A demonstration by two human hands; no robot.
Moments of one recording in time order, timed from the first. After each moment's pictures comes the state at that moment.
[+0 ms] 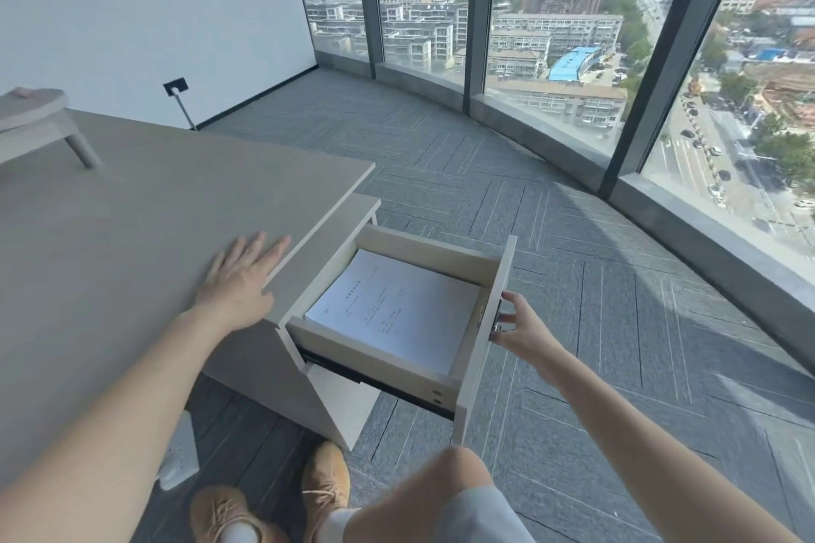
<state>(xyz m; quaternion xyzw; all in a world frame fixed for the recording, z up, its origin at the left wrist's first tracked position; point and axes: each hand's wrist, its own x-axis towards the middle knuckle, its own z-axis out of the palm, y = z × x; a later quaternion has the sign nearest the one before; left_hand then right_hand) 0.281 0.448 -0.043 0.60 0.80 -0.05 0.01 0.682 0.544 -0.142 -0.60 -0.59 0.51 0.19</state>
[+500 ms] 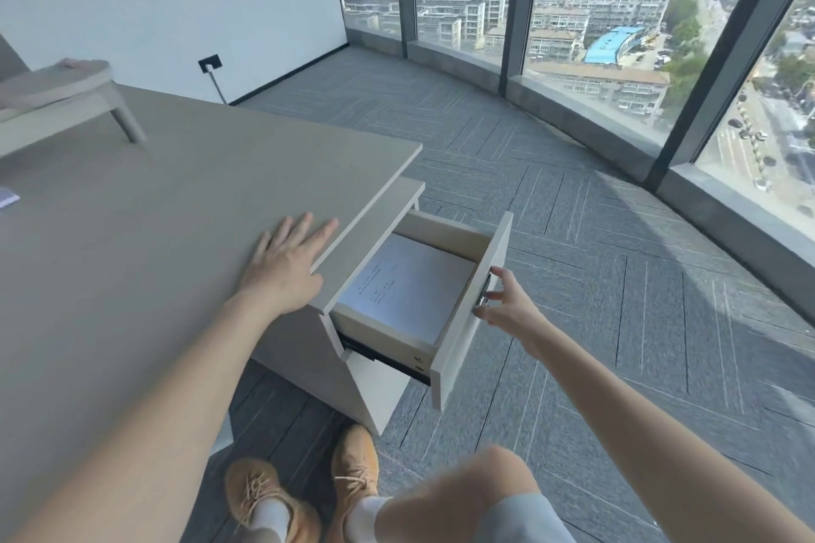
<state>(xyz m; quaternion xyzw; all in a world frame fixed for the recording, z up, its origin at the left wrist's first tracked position) 0.279 0.450 -0.042 0.60 0.80 -0.02 0.02 0.587 0.567 -0.154 -0.55 -0.61 0.54 0.19</state>
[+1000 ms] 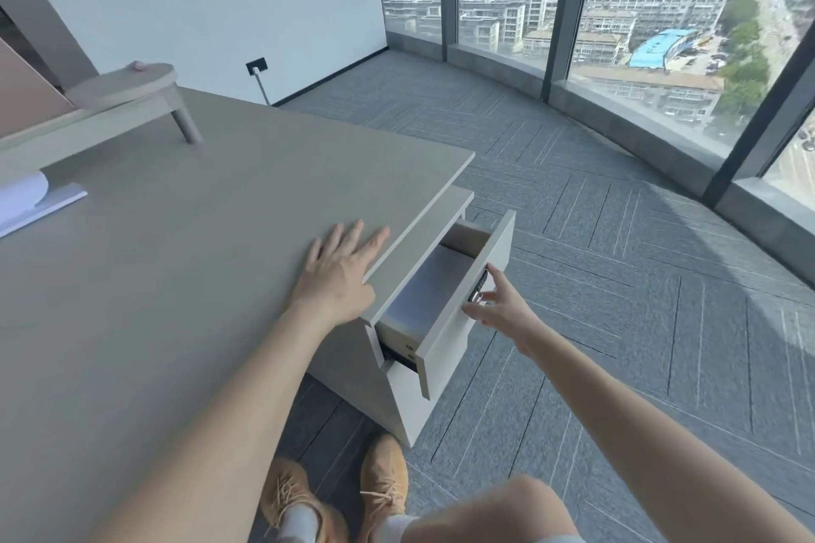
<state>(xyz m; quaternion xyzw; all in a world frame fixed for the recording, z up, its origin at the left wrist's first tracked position) 0.281 0.452 -0.042 0.60 0.80 0.00 0.02 0.504 0.580 -0.164 -0.48 -0.62 0.59 0.19</state>
